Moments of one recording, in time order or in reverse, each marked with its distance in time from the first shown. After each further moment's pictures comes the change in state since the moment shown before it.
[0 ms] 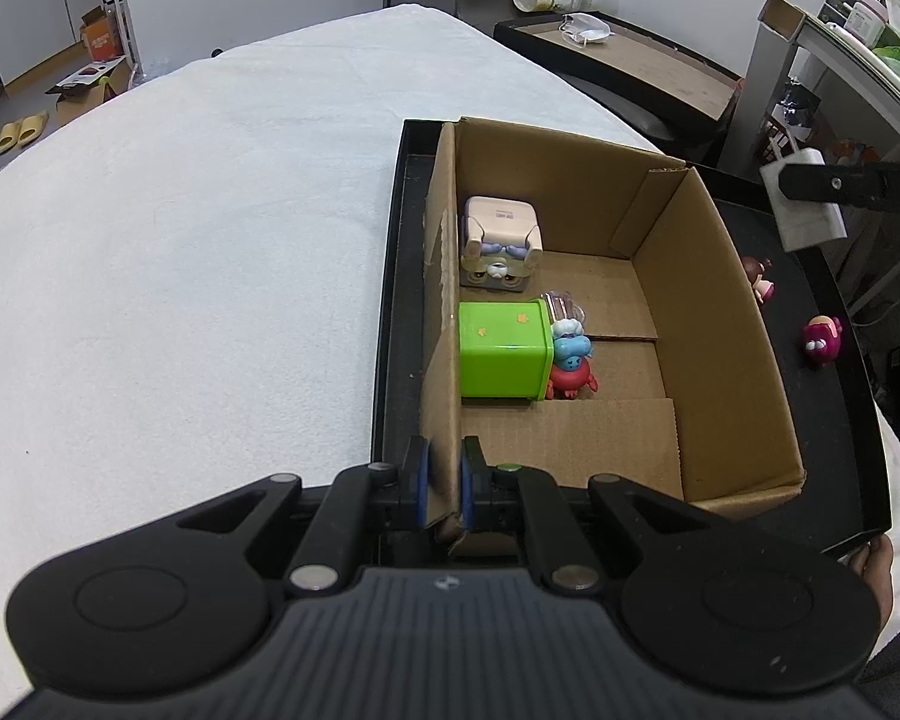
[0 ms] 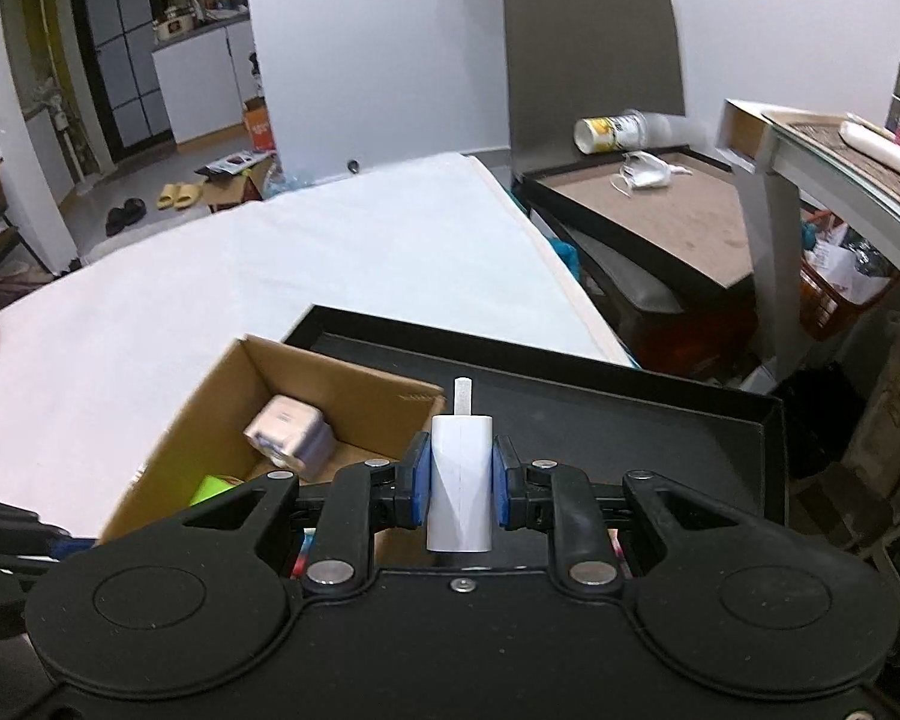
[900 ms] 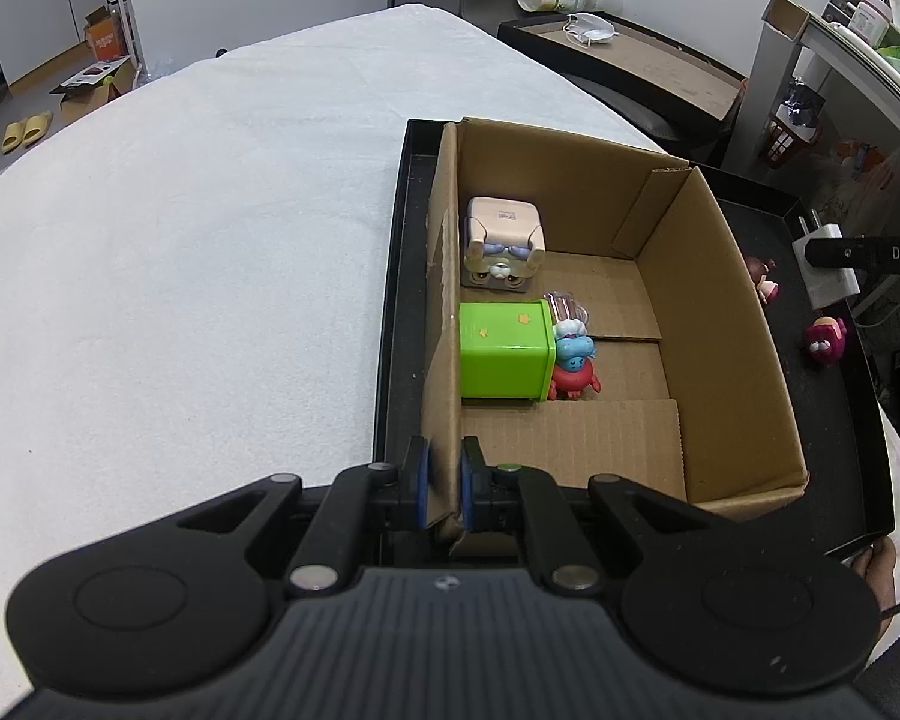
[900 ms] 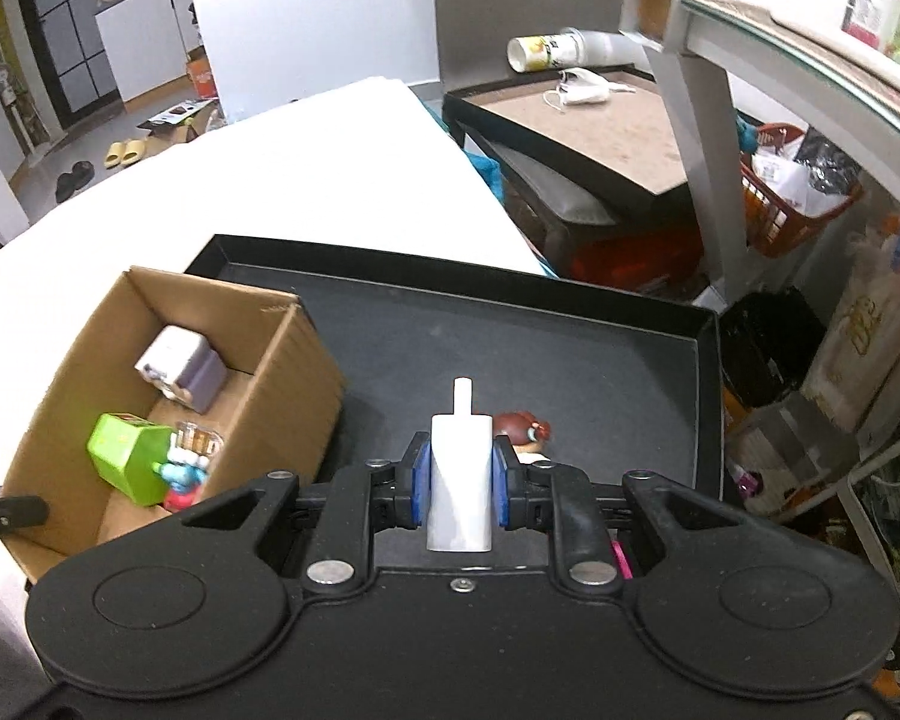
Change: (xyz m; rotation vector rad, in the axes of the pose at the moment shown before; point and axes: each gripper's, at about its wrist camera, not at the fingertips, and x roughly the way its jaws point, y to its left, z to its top) left arm 0.001 -0.002 0.001 -0.005 0.002 0.010; right arm 0.020 -0.055 -0.021 0.044 0.139 -0.074
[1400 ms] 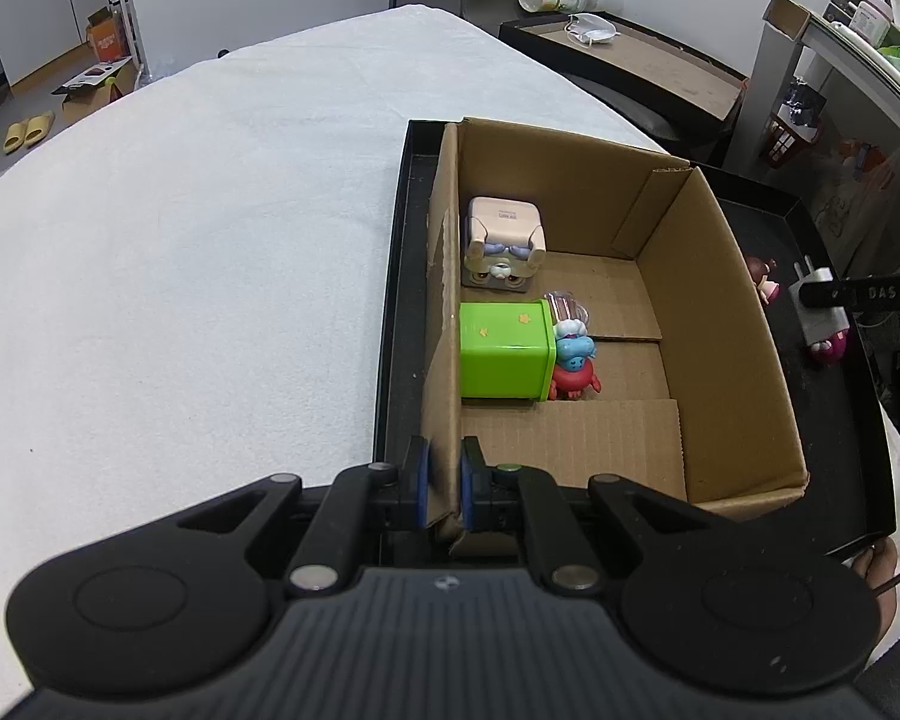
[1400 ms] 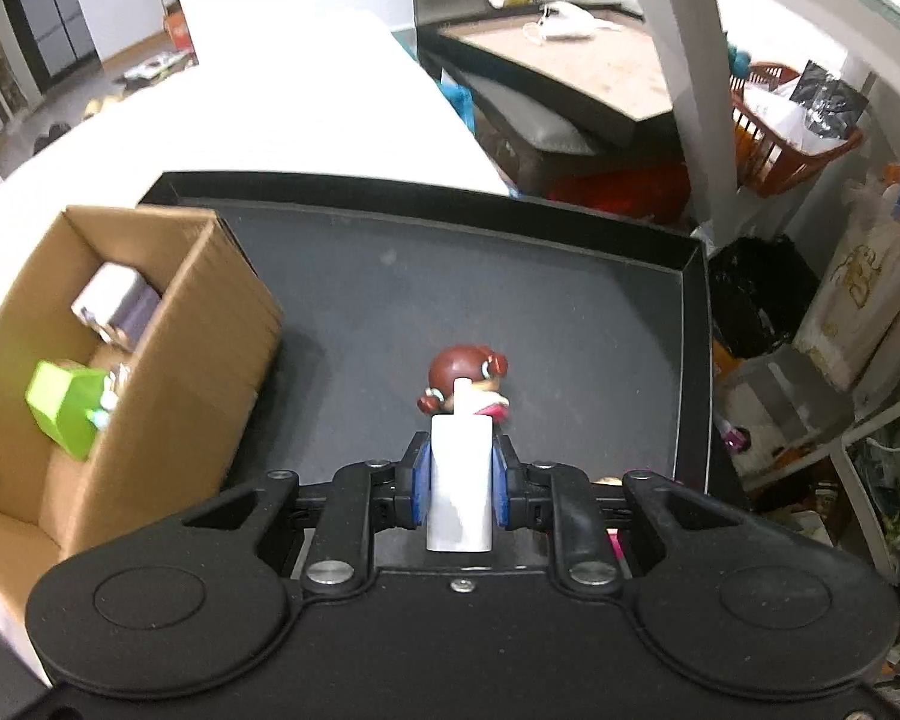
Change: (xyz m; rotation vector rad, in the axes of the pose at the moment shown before) left arm -0.001 -0.001 0.000 0.002 0.000 0.004; right arm 0.029 -0.020 -0.015 0.010 0.102 -0.031
